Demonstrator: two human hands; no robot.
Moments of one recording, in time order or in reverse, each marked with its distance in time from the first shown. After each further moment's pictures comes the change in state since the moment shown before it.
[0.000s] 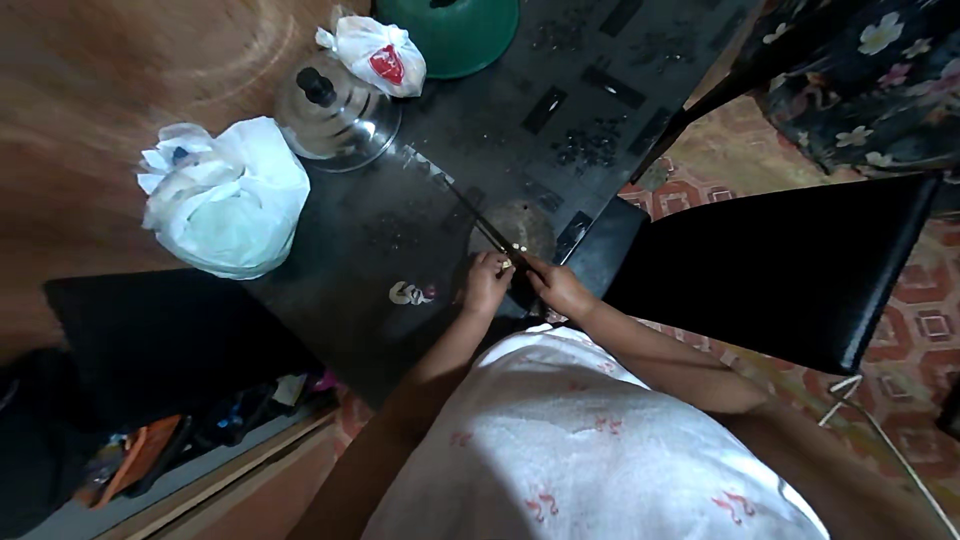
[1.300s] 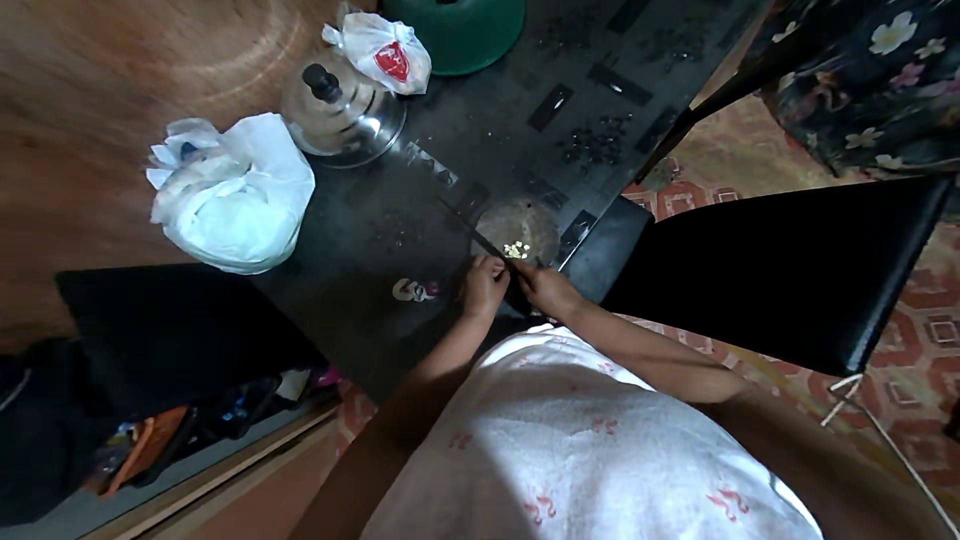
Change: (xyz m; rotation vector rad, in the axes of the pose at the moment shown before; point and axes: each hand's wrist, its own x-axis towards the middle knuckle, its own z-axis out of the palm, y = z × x) left_hand -0.010 -0.002 -0.003 -0.023 0.034 -0.039; right_hand 0.006 -0.019 0.013 -0.133 -0.071 0.009
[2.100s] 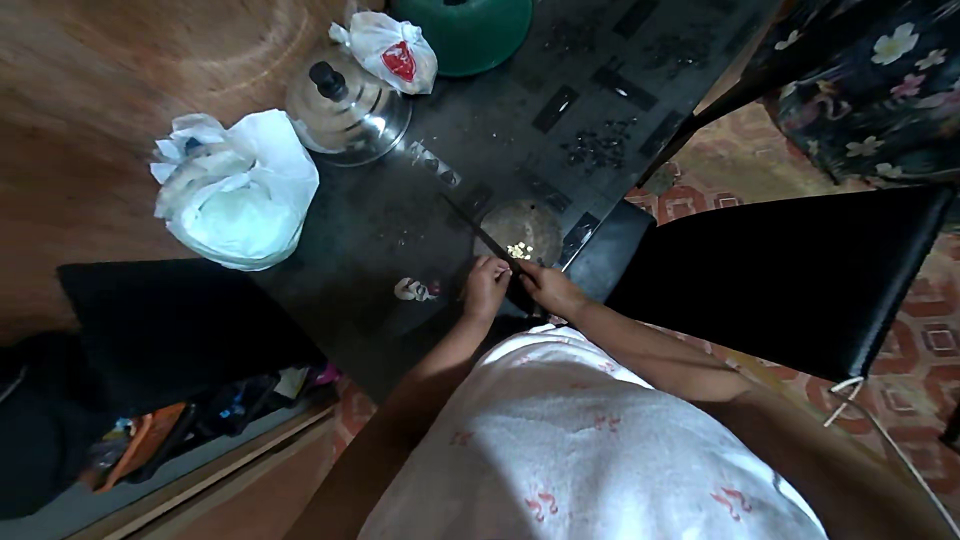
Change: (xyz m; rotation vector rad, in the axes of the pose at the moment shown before) left_hand 0.002 -0.008 -0.001 0.003 0.009 0.064; right_hand 0.007 0.006 -0.002 0.086 -0.036 -0.015
